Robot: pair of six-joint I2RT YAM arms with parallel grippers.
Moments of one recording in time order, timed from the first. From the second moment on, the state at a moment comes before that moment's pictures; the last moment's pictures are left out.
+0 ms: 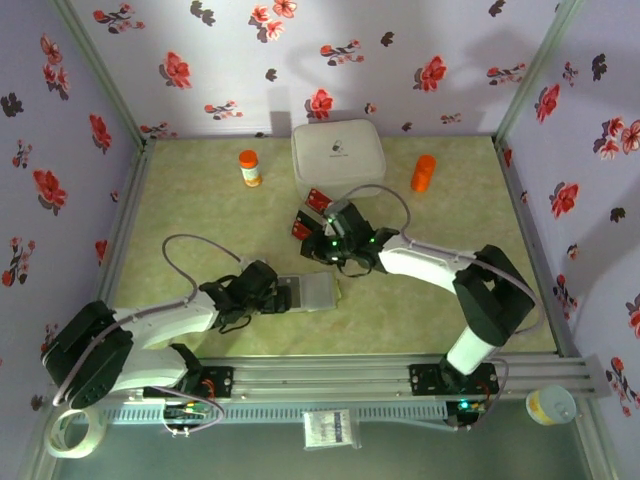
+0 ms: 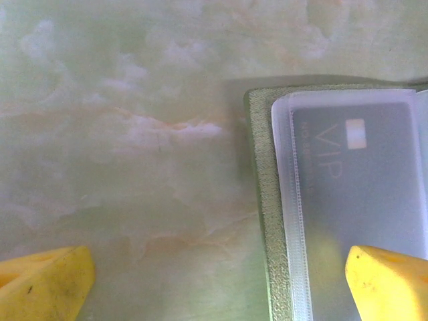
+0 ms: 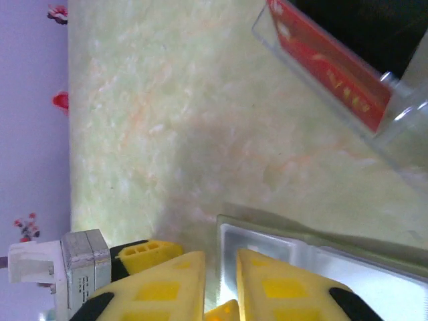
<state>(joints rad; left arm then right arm) -0.85 1.23 0.47 -0.30 -0.19 -0.77 0.78 1.63 1.03 -0.17 -0.30 0.89</state>
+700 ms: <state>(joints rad) -0.85 1.24 0.48 -0.33 -0.19 -0.77 0.77 1.78 1.41 -0.81 0.19 0.37</state>
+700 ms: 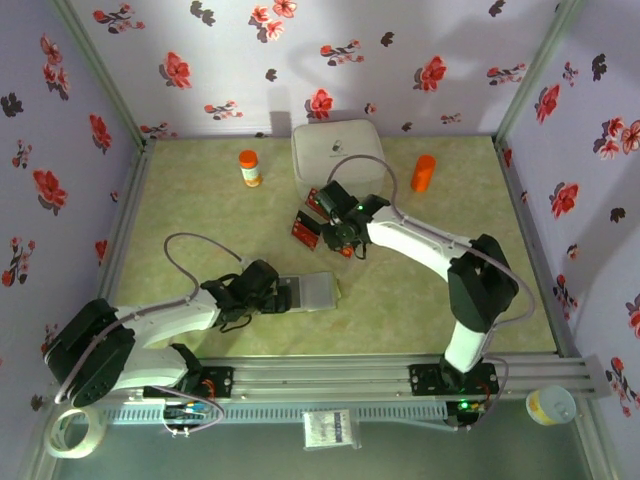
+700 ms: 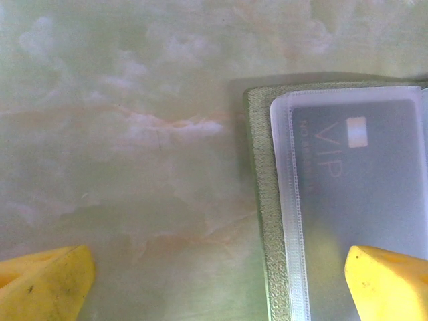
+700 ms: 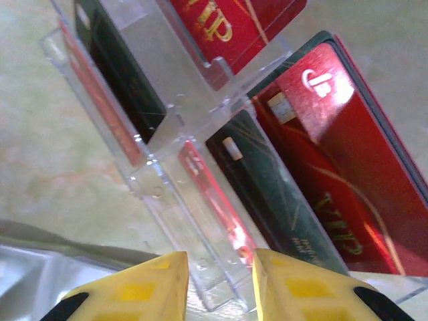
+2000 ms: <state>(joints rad) -0.85 1.24 0.48 -0.32 -0.20 -0.77 0.77 1.85 1.51 -0.88 0.24 0.18</state>
